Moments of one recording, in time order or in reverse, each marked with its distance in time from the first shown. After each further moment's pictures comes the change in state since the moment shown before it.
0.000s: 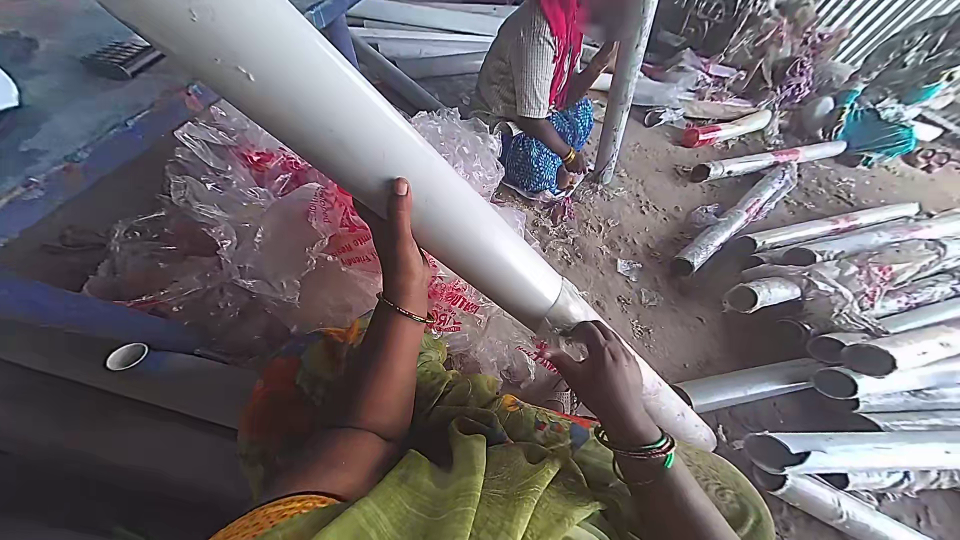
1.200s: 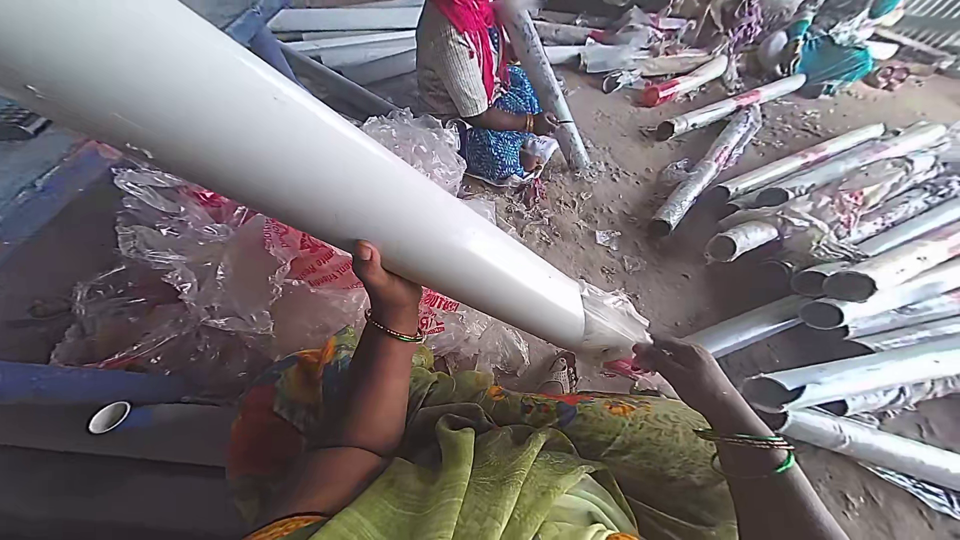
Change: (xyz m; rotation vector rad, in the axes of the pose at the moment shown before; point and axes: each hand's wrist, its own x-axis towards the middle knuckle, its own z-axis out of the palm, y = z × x) left_hand -0.048 0.006 0.025 -0.430 -0.284 0.124; right_hand -0.052 0.128 -0.064 0.330 -0.157 0.326
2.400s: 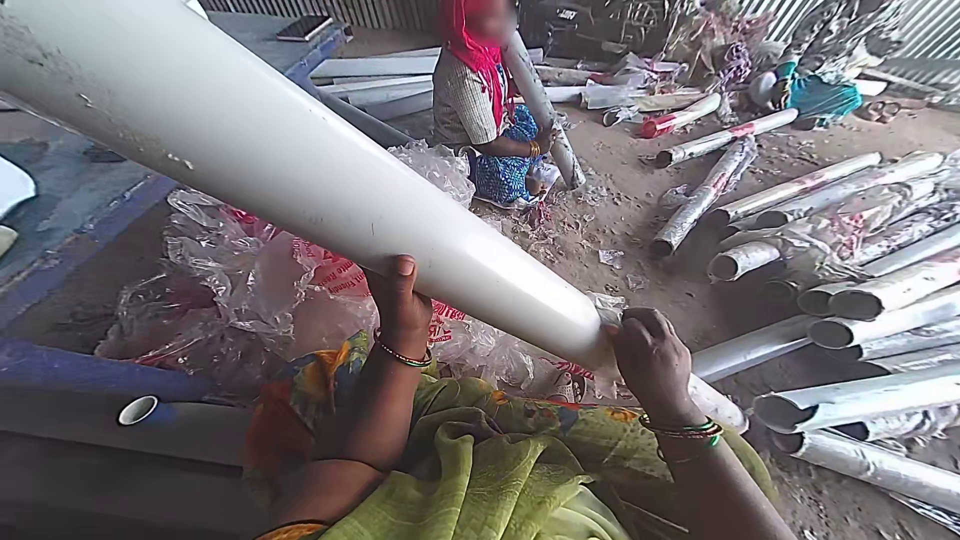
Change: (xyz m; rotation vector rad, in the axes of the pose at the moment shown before) left_hand -0.023 0.040 0.011 0.165 0.026 -0.082; right_hand 0.009 -0.037 0.051 -0.451 0.581 -0.539
